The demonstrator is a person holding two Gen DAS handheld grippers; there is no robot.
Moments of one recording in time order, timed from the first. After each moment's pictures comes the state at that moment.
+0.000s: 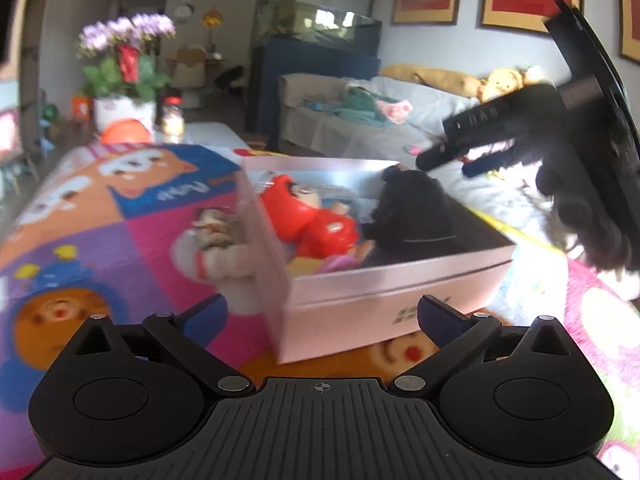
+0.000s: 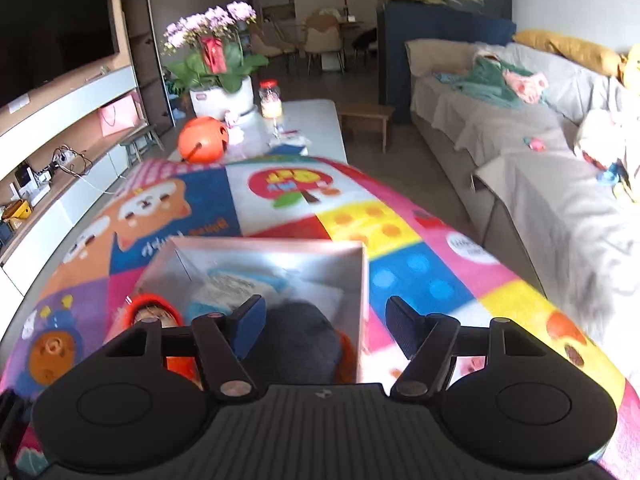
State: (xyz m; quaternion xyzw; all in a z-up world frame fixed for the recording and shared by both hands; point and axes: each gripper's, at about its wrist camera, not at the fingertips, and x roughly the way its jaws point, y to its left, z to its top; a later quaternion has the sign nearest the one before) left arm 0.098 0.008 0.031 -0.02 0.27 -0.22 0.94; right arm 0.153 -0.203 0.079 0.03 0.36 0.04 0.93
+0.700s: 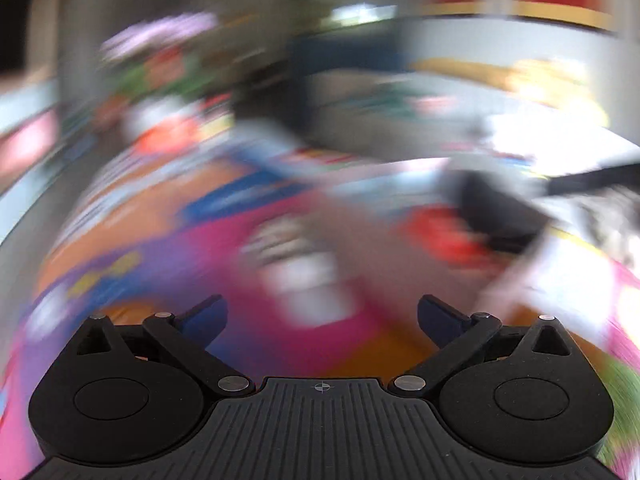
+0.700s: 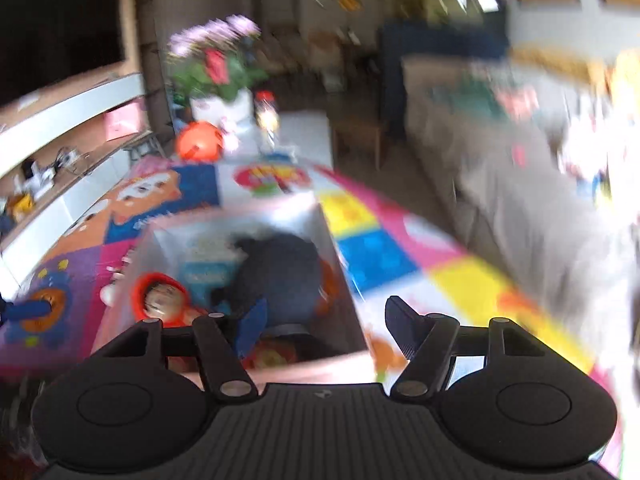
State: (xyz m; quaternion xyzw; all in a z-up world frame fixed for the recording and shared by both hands) left arm 0.105 0.046 0.034 -0.01 0.29 -0.11 0.95; right arm 0.092 -0.231 0.069 -0.01 0.30 0.06 0.95
